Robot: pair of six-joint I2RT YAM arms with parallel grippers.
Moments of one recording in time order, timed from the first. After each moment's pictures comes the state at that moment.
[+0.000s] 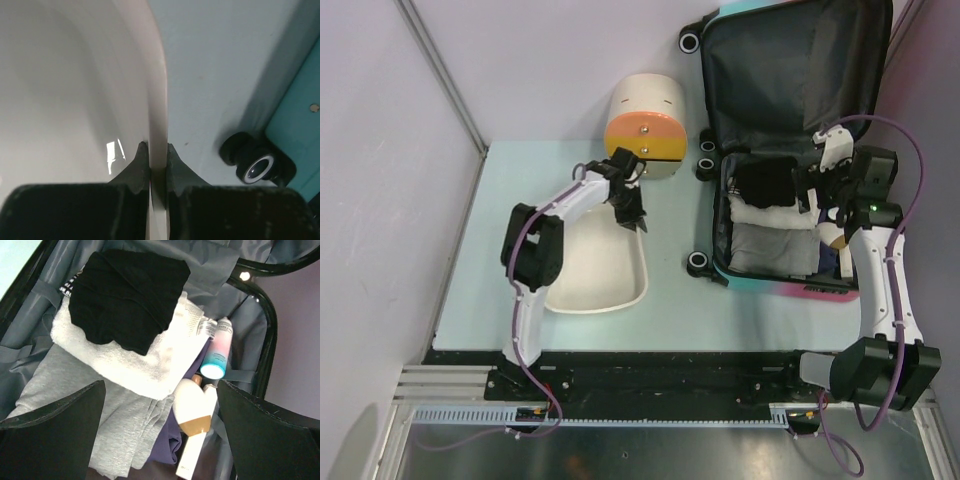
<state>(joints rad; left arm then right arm) -0.45 2.14 1.77 -0.82 0.25 -0.60 -0.17 1.24 1.26 -0.52 -0.21 -0.42</state>
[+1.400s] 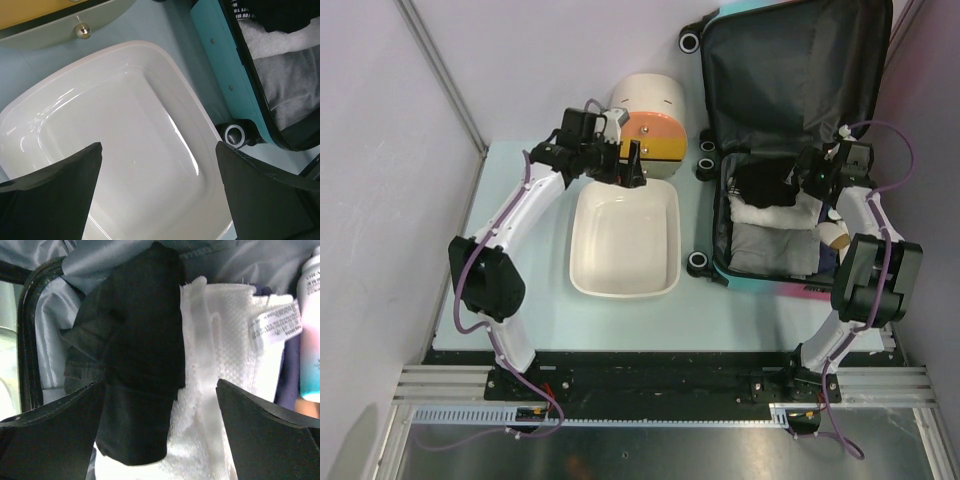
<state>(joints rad) -0.37 1.80 1.78 -0.66 0.37 -0.11 -0.22 1.72 1.33 -0.27 -0.25 0.30</state>
